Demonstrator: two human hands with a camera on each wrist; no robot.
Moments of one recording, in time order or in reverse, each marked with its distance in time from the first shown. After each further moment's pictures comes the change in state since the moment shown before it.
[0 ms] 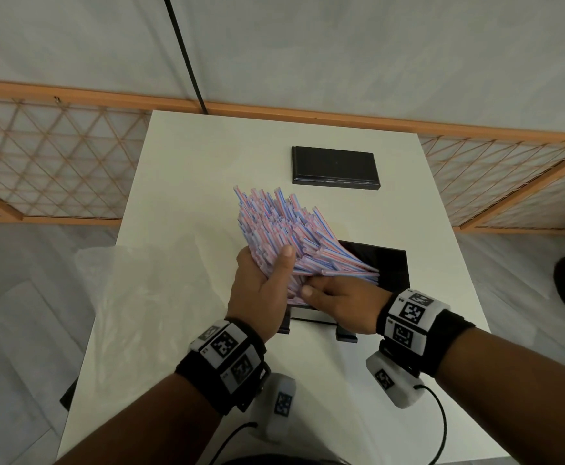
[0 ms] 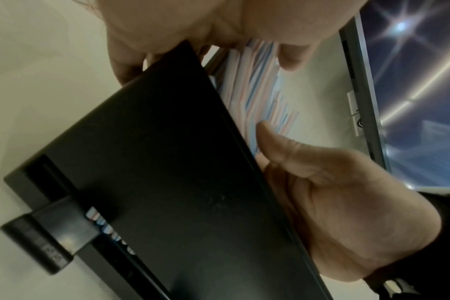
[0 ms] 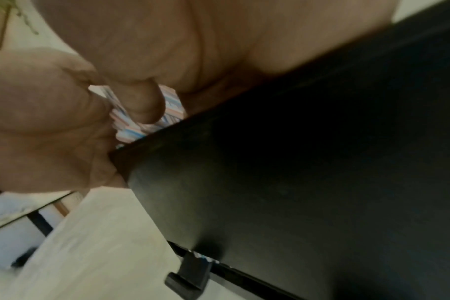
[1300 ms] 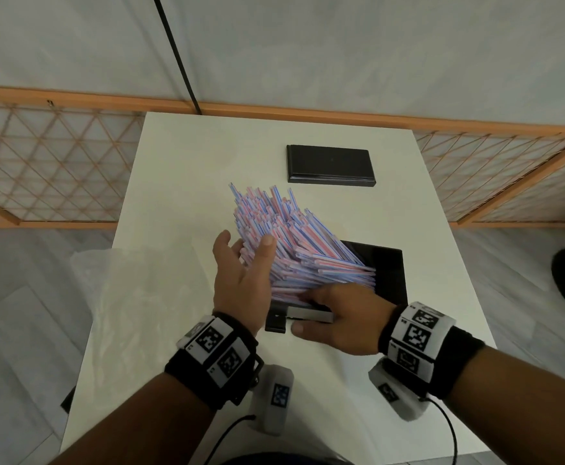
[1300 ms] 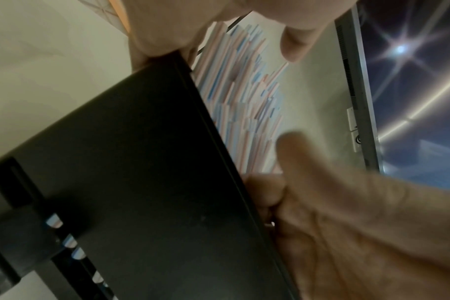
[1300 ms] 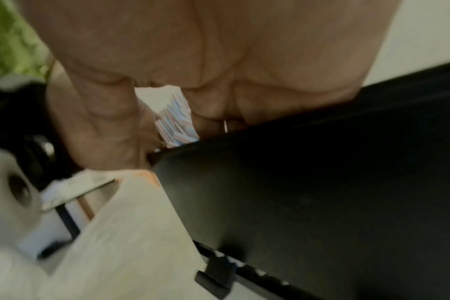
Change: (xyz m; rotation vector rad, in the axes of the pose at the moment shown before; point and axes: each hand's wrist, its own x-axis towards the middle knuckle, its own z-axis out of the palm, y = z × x) left_hand 0.002 0.019 -0.005 -0.164 0.098 -0.124; right_hand -0.026 -0.015 0.006 -0.182 0.028 0.020
